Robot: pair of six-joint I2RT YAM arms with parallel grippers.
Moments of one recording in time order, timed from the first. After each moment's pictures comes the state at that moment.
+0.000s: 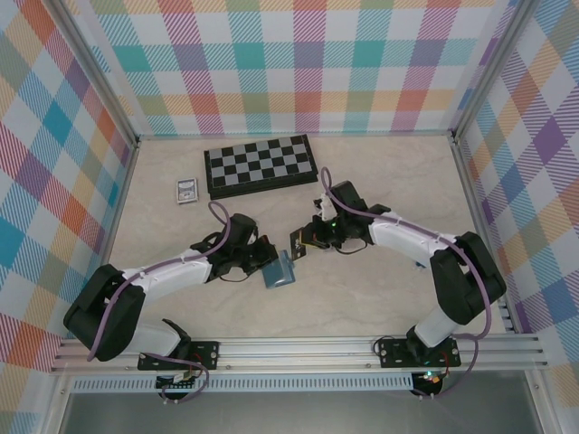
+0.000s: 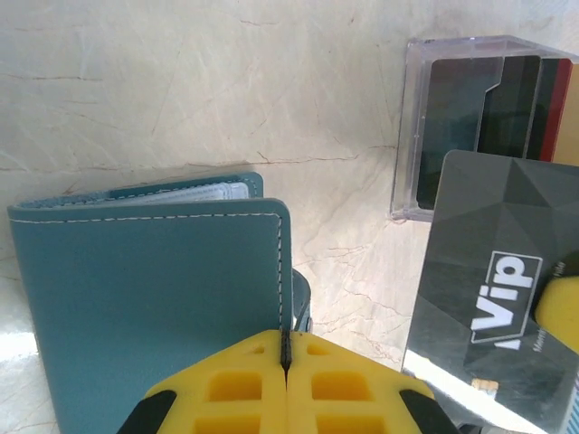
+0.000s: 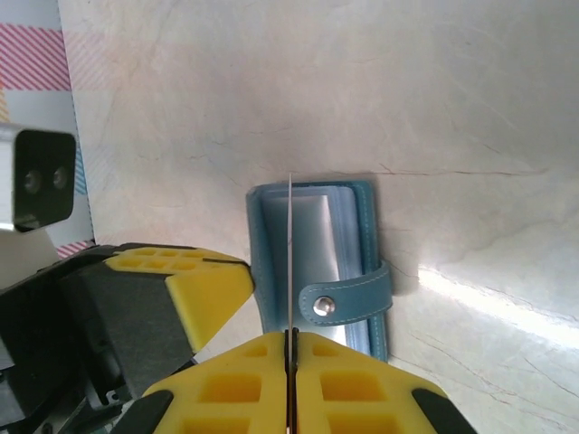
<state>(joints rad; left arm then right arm) -0.62 1.36 0.64 -0.11 0.27 -1.05 0.61 1.60 1.01 -0.35 -0.58 0.73</state>
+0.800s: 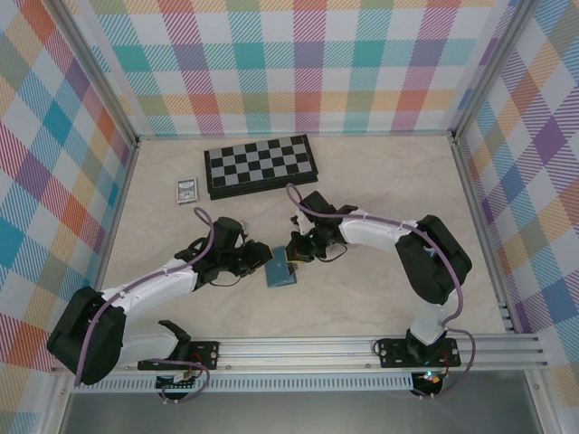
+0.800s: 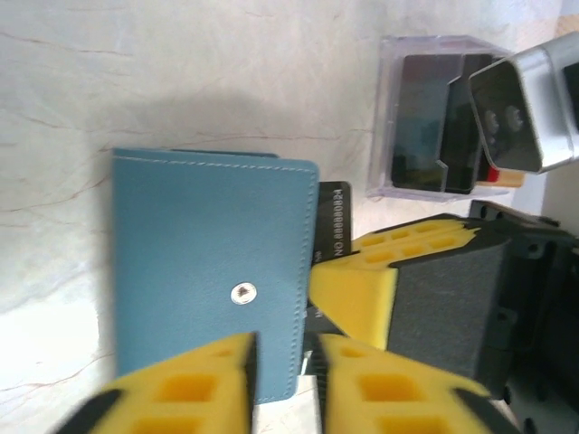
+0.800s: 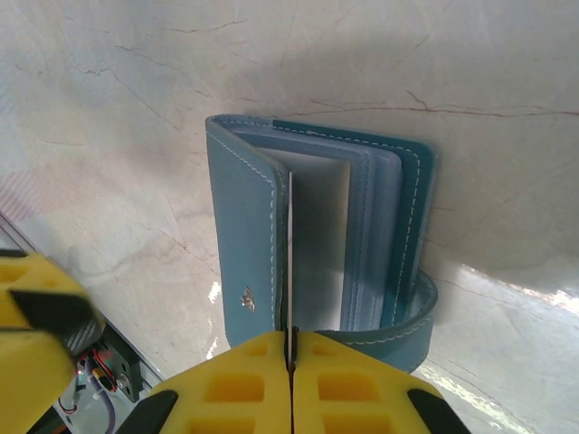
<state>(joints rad) -0.57 1.21 0.57 -0.16 0.33 -1.05 0.74 1.81 1.12 -0.47 -0.54 0.66</state>
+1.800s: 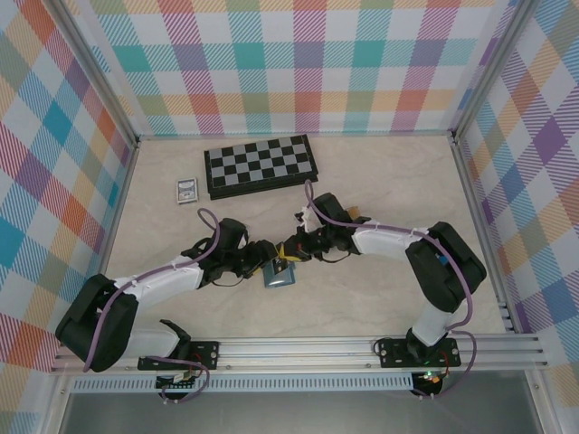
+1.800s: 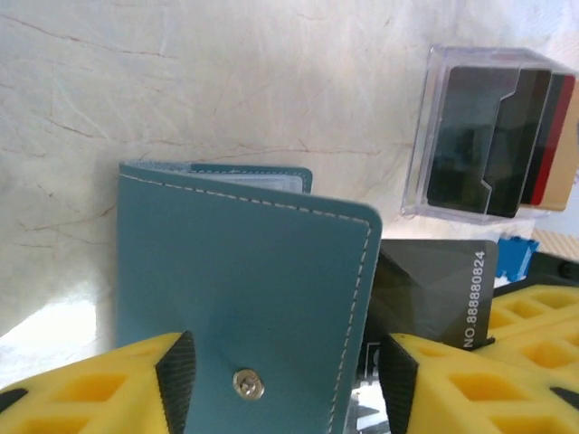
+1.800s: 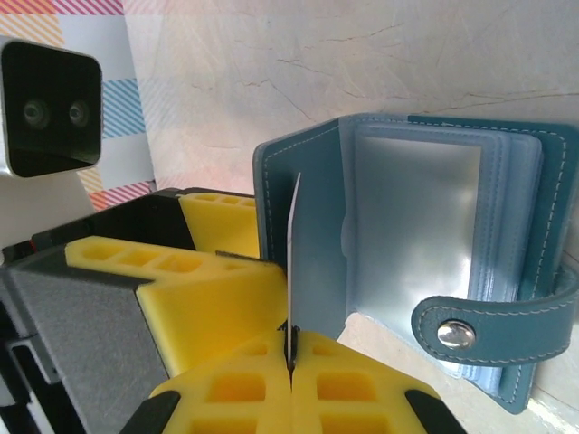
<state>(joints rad) -0.57 1.30 0.55 -0.08 0.32 -1.09 0.69 1.71 0.93 -0.06 -0.77 0.90</state>
